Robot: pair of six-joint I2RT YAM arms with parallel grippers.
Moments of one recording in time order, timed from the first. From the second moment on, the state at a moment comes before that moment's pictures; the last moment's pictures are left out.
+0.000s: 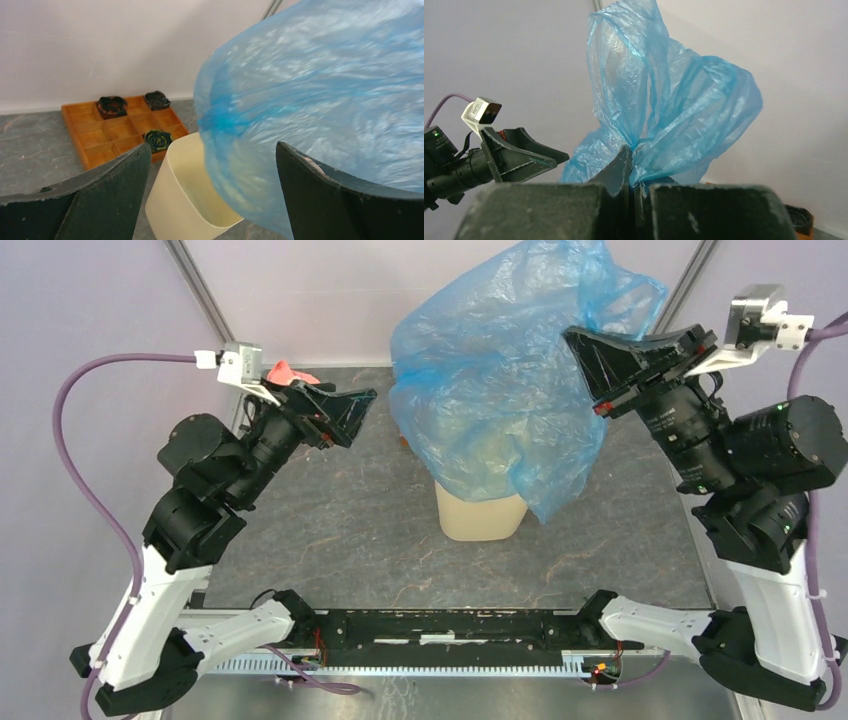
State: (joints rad) left arm -0.72 0.94 1.54 -0.45 -0.16 -0.43; right arm 0.77 1.07 1.88 -0.36 0.11 0.18
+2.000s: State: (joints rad) left arm -0.76 1.13 1.25 -0.25 0.41 -0.39; right arm 0.75 1.32 1.68 -0.46 0.76 -0.10
